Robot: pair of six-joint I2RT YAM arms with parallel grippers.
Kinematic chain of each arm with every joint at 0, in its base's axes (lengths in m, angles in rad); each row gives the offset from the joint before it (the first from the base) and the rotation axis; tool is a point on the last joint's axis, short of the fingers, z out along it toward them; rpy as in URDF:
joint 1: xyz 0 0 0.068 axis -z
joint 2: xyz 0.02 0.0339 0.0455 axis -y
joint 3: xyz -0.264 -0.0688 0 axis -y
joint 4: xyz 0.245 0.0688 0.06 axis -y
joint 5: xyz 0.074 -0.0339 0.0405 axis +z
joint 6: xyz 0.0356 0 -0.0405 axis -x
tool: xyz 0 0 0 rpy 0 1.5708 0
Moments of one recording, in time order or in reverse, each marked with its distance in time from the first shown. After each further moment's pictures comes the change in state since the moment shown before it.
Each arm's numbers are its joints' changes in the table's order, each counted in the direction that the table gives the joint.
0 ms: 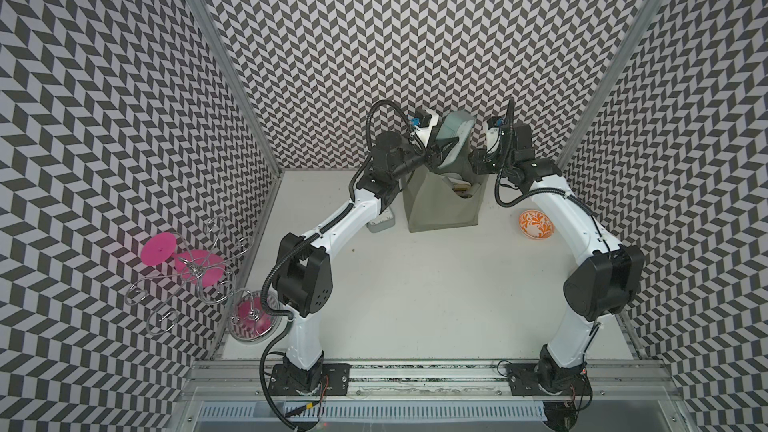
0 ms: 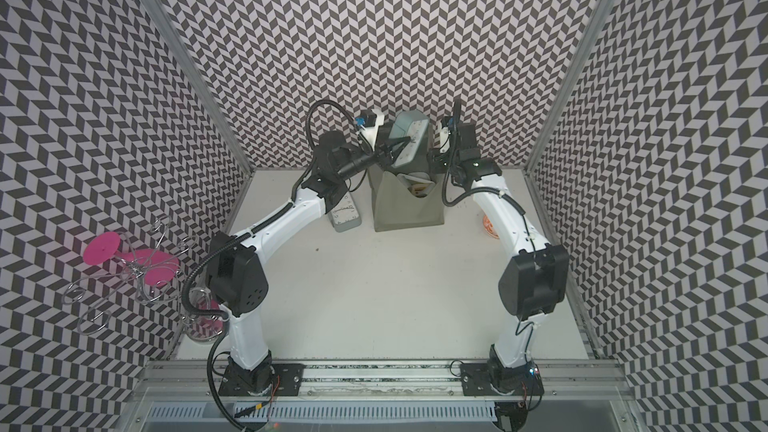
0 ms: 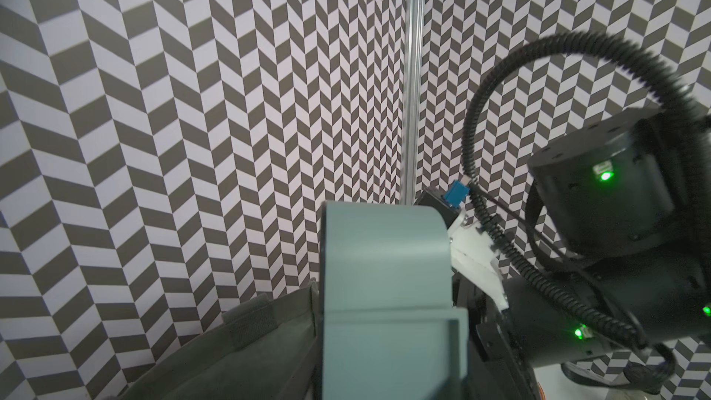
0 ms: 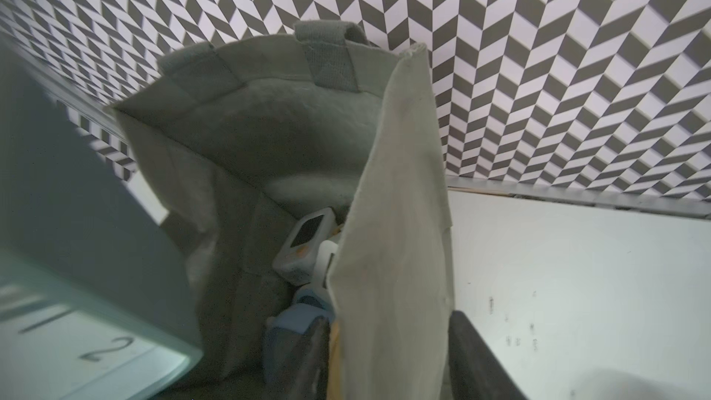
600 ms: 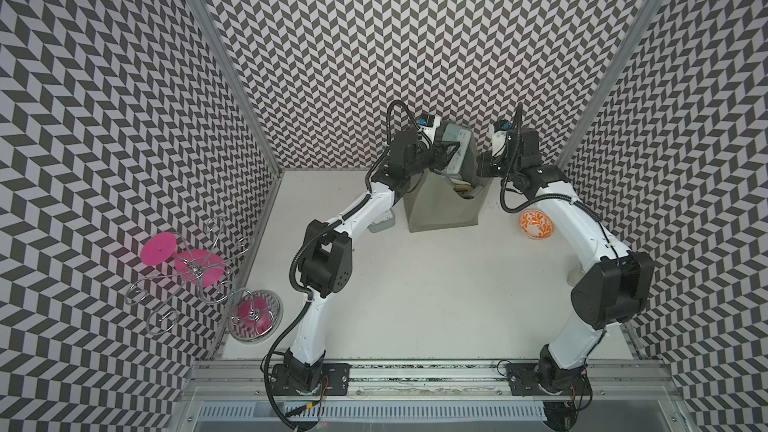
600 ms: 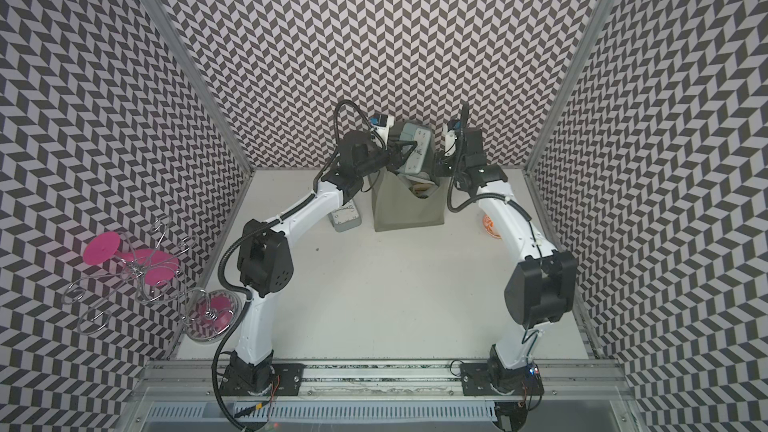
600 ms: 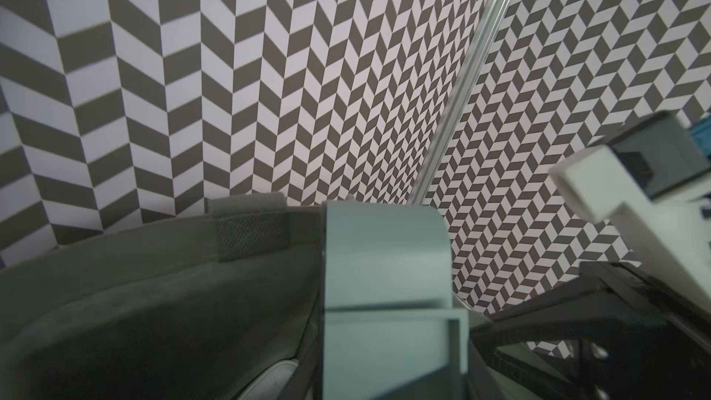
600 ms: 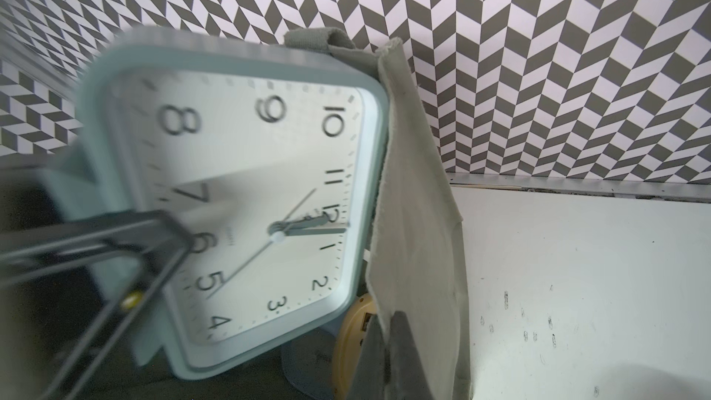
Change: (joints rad) left arm -0.002 -0.251 0.260 -0.212 0.049 0.262; right arm 0.016 0.076 -0.125 0.097 0.072 -0.059
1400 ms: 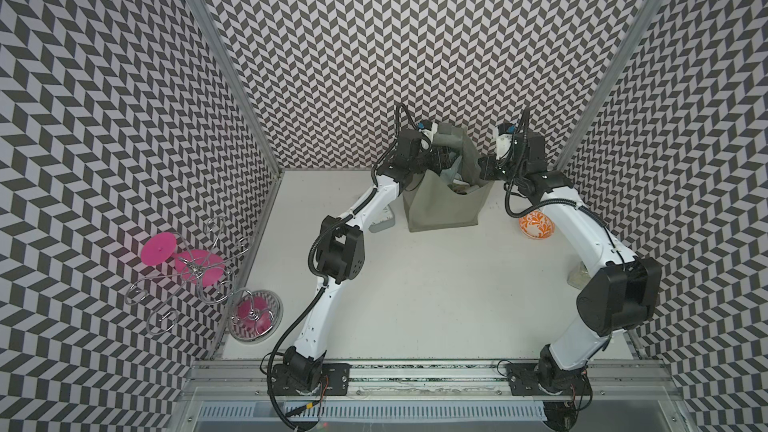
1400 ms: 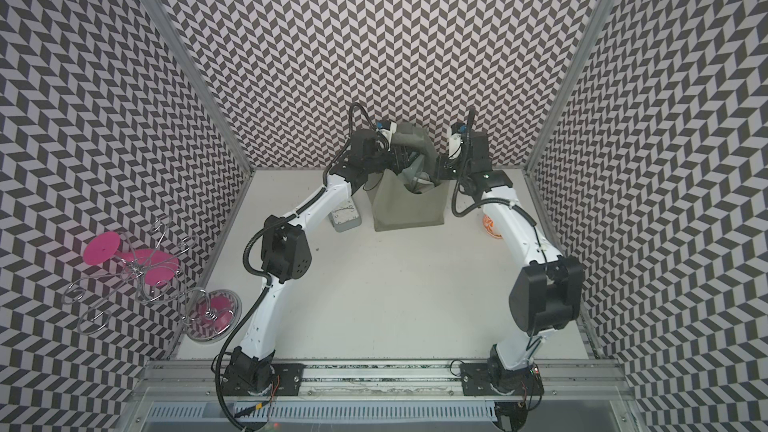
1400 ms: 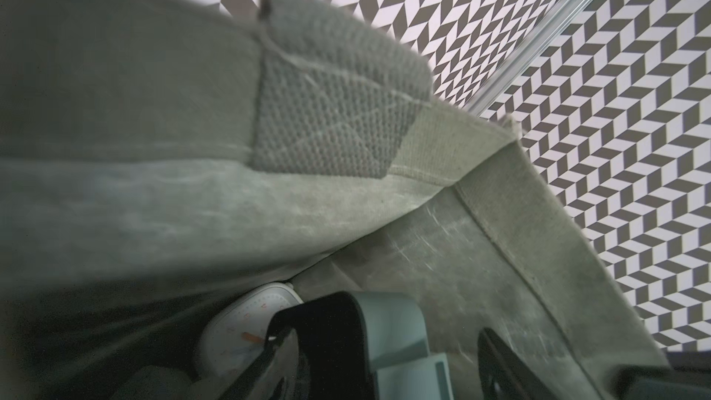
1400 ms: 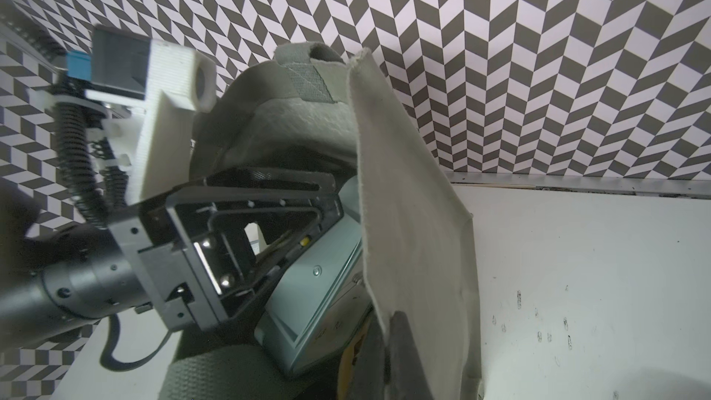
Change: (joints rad) left arm -0.043 -0.203 0.309 -0.324 -0.024 0.150; right arm 0.033 0.053 -0.087 0.054 0.059 -0.014
